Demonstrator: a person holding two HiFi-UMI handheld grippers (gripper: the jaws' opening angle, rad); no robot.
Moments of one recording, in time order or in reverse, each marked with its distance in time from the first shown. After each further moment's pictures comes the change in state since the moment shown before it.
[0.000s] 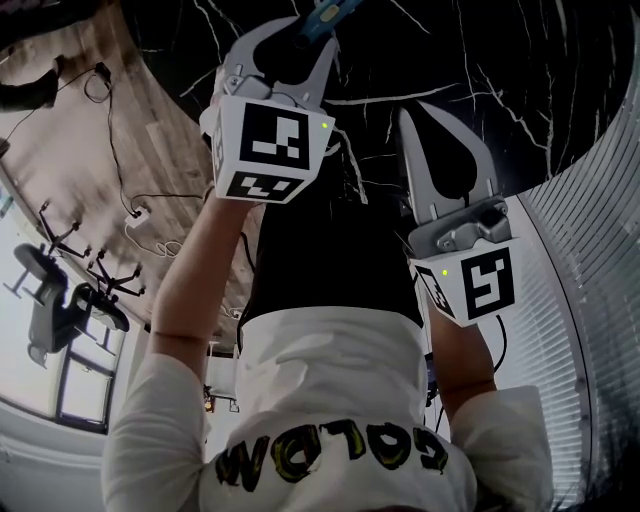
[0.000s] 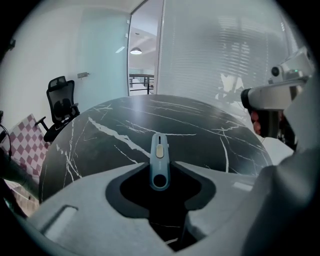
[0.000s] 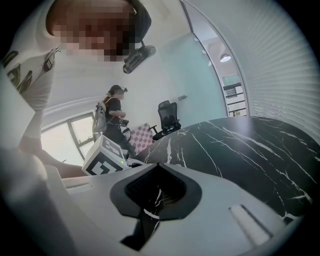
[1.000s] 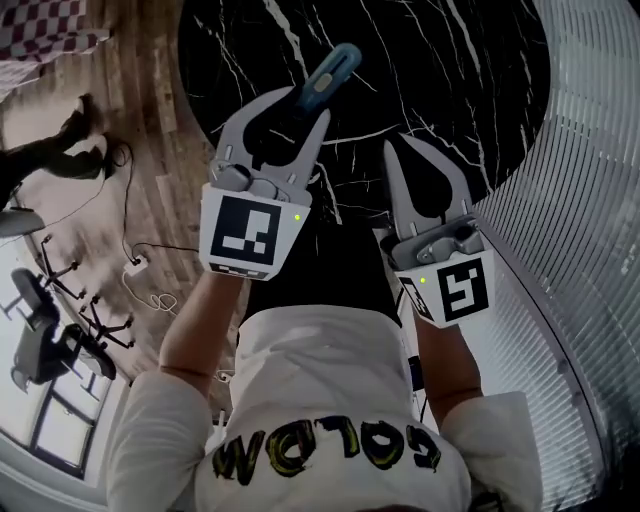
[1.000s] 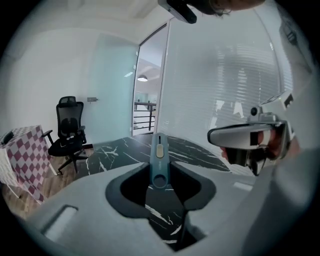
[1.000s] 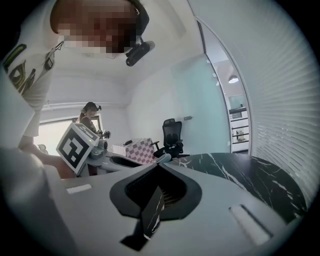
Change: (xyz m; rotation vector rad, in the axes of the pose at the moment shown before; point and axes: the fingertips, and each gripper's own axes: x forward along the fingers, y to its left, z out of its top) left arm -0.139 -0.024 0.133 -0.060 -0.287 0.010; right arm -0.057 0.024 0.118 -0.147 -0.157 -0.002
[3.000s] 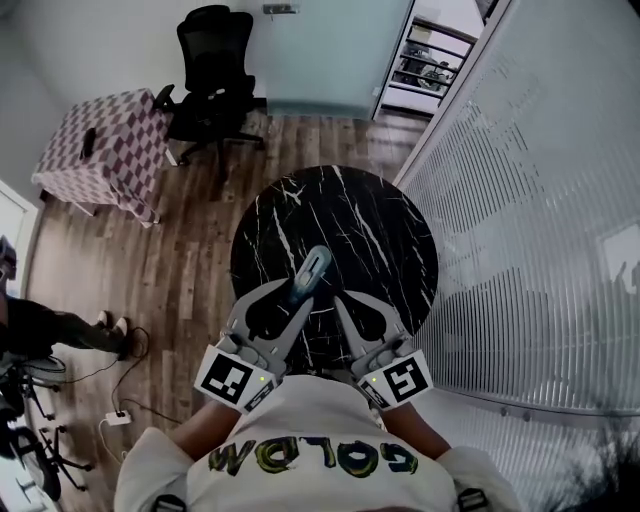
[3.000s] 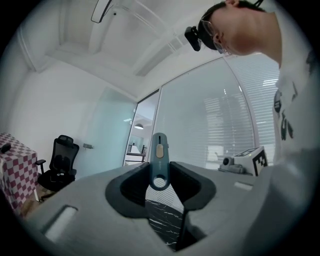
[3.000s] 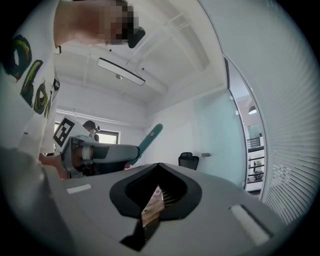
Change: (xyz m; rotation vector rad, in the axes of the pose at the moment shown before) left arm -0.249 -0.112 0.241 -0.052 -0.554 -0.061; right arm -0.142 0.112 0.228 -0.186 -0.289 0.150
